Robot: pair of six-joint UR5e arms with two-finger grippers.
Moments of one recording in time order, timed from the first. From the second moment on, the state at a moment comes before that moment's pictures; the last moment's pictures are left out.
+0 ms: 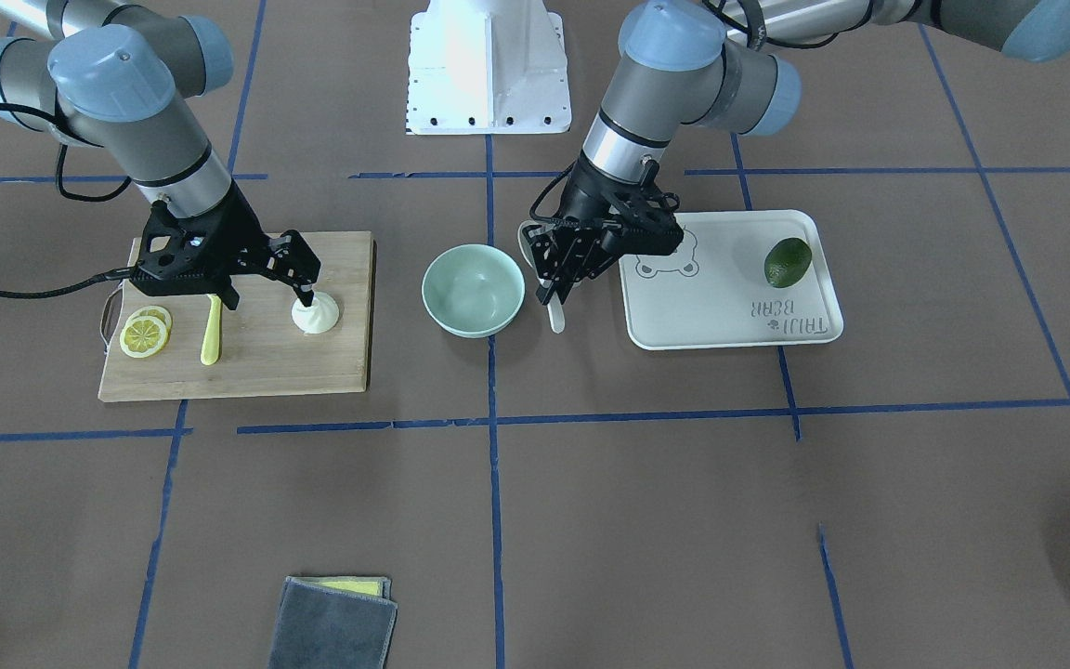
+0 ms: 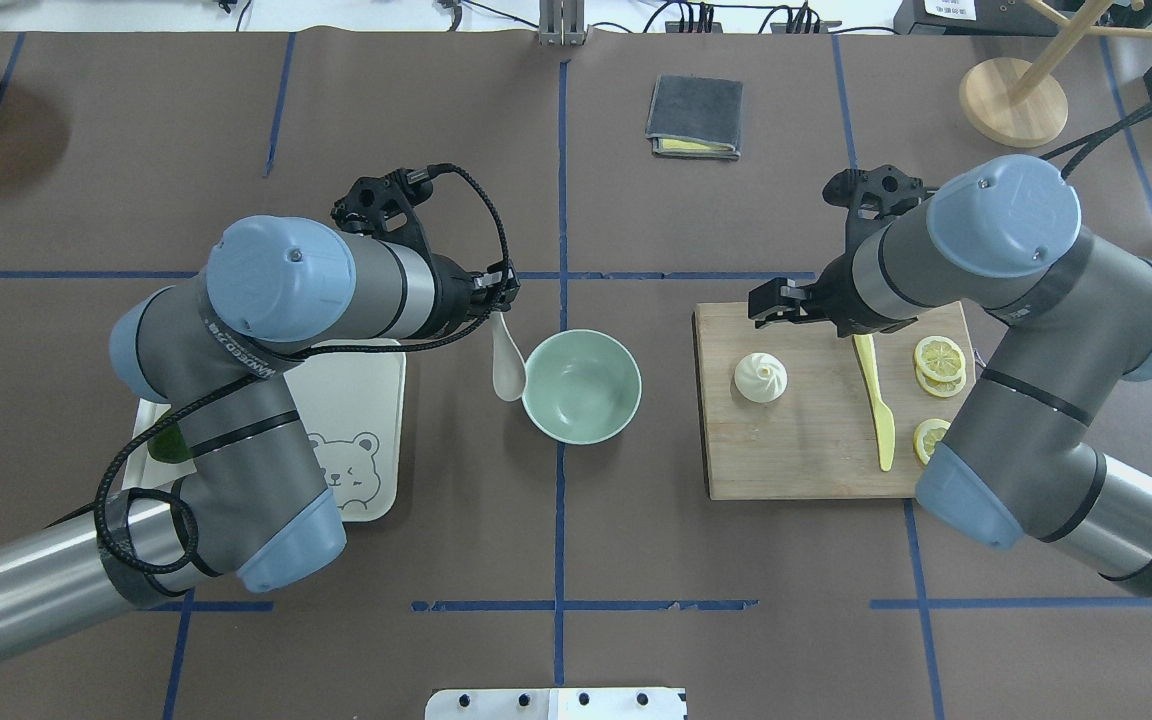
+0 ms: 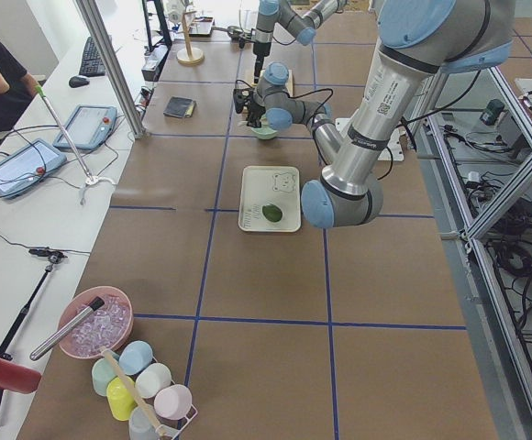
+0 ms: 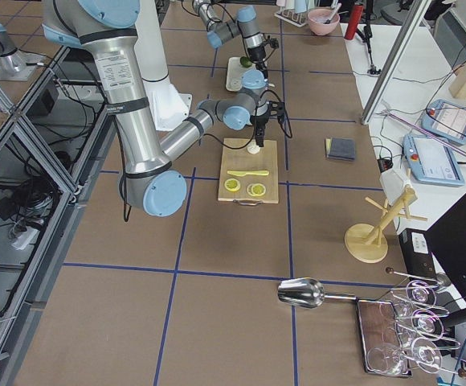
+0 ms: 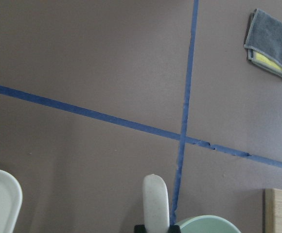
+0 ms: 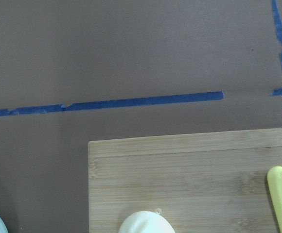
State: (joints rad) left arm -0.55 -2.18 -1.68 -2.05 -1.70 -1.60; right arm 0.69 -1.26 1.86 -1.32 1.92 1.19
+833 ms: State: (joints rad) left arm -0.50 -2.29 -1.54 -2.07 -1.68 -1.68; right arm 0.64 -1.21 1.79 -1.32 1.90 1.19
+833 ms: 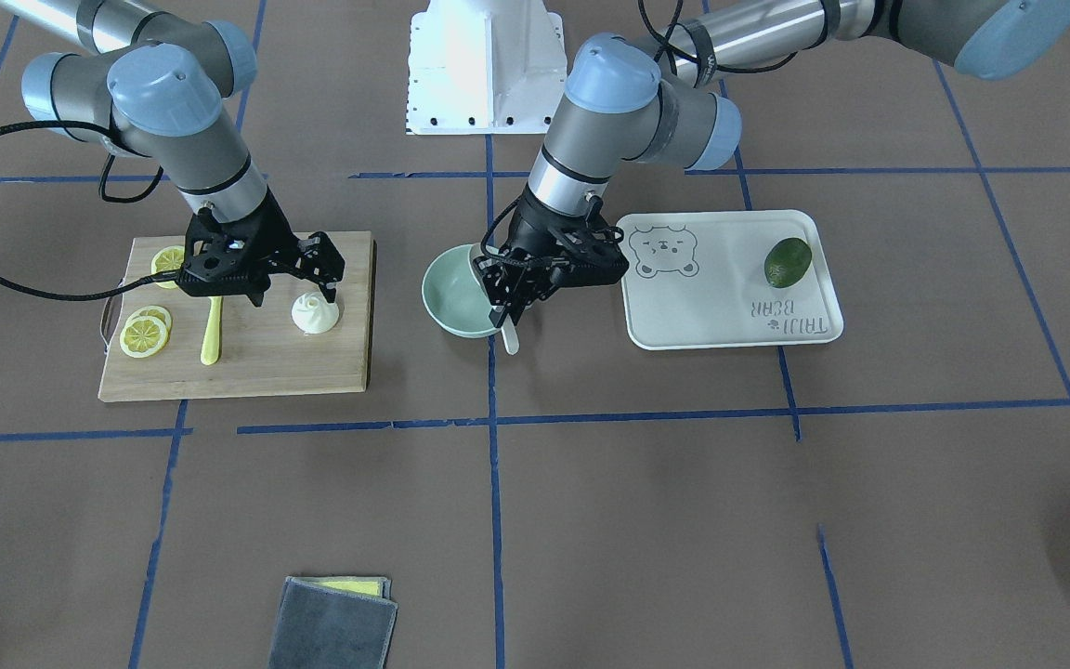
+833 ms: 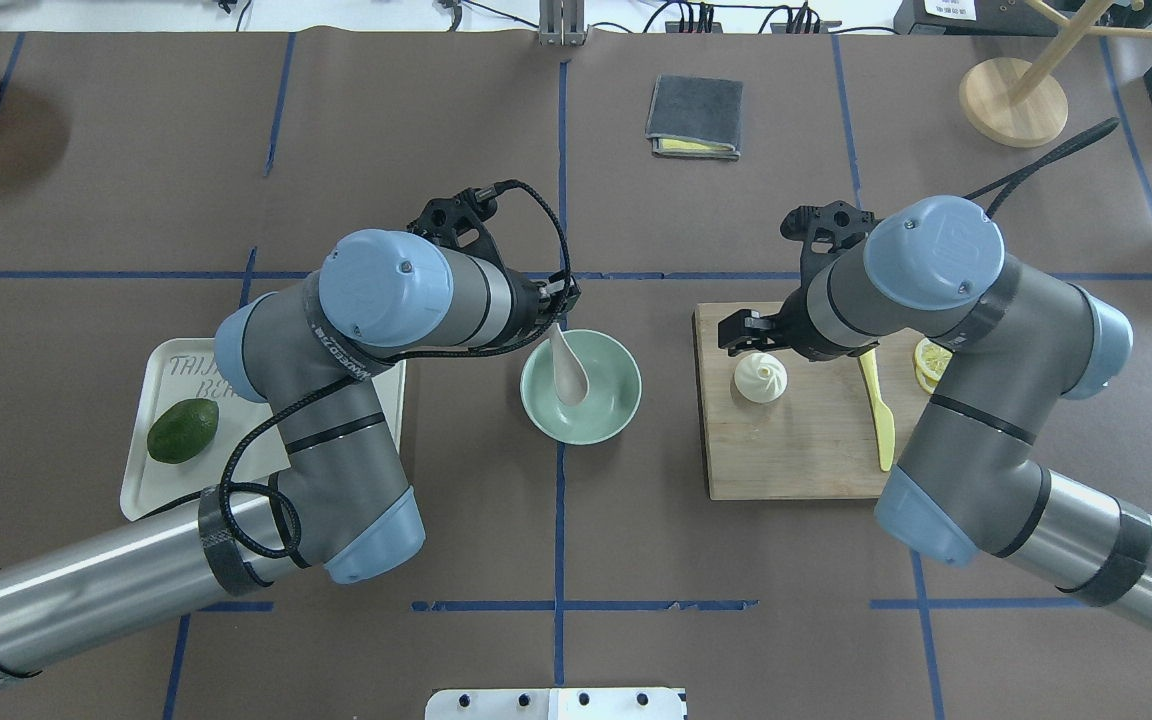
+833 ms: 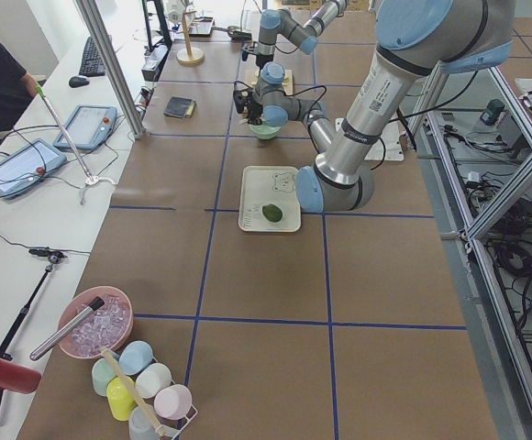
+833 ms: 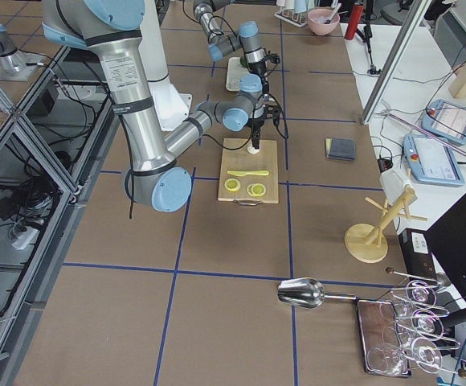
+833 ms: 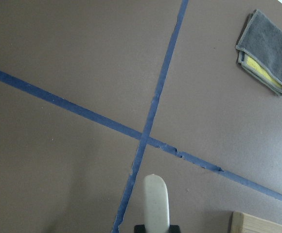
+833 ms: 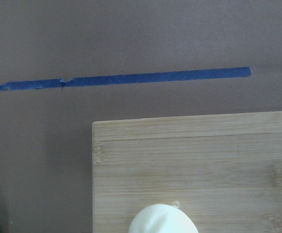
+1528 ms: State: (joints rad) left arm -0.48 -2.29 -1.54 -2.07 -1.66 -1.68; right arm 0.63 -1.18 1.72 -1.32 1.90 1.19
